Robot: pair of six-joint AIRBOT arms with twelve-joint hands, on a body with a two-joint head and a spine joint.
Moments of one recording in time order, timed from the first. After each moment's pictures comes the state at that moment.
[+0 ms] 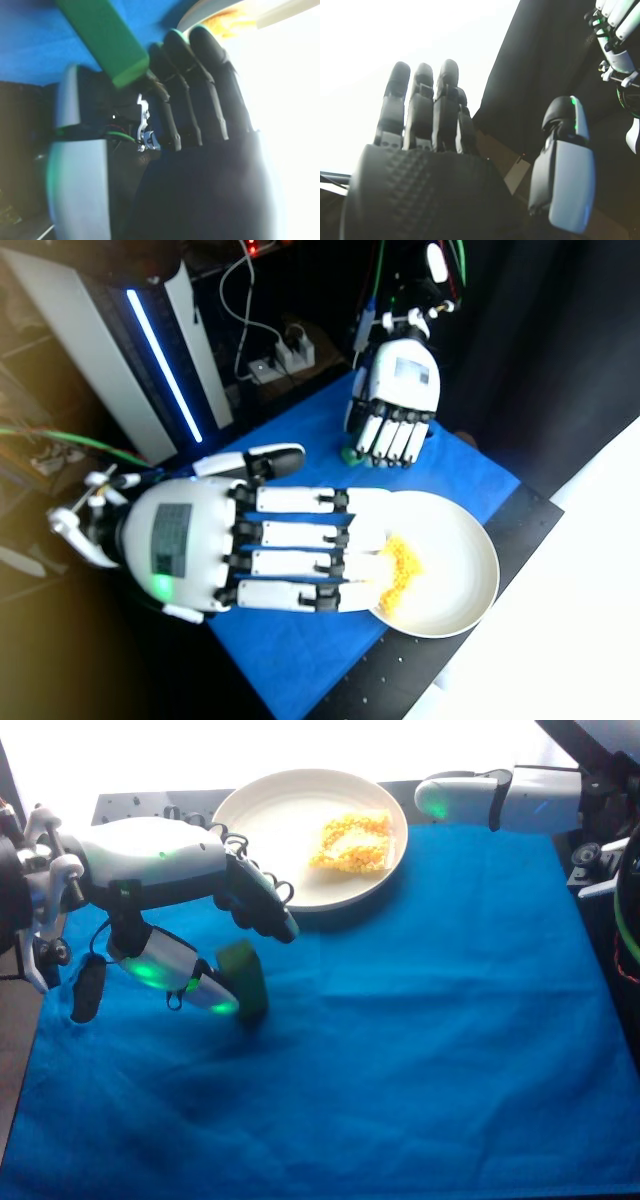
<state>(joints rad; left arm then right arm) 0.59 -1.03 1.26 0.82 -0.50 0.25 -0.69 -1.24 1.48 0.03 1.03 -0.43</state>
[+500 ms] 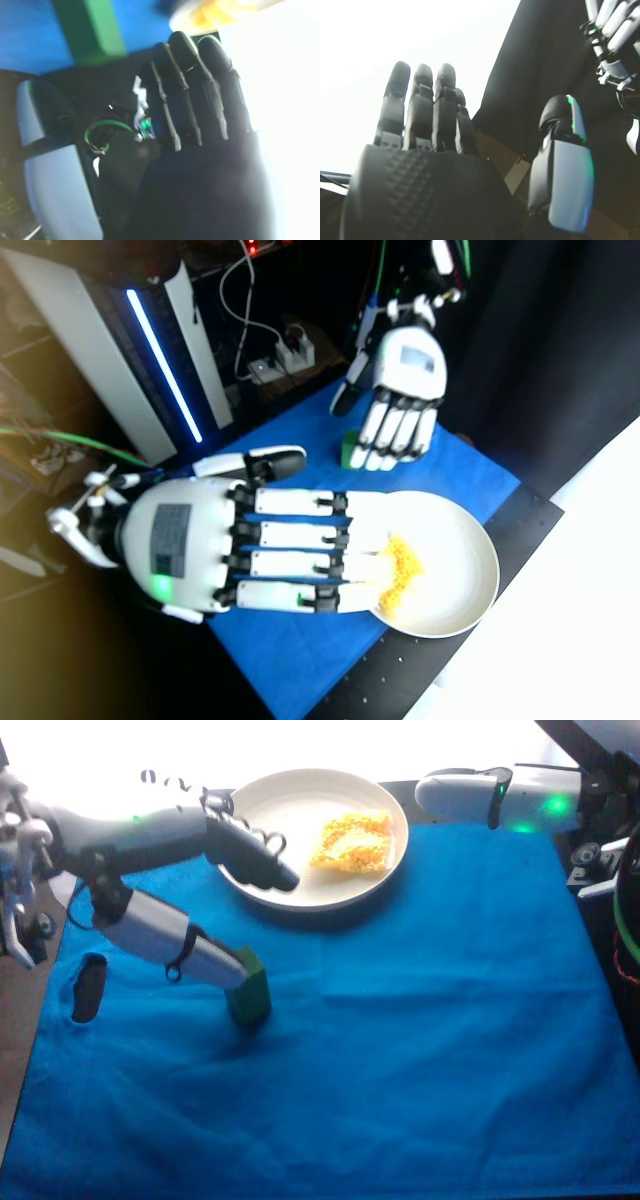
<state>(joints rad) 0.54 -0.98 1.26 0.82 -0.54 0.23 -0.69 -1.24 1.48 0.03 1.03 -0.43</state>
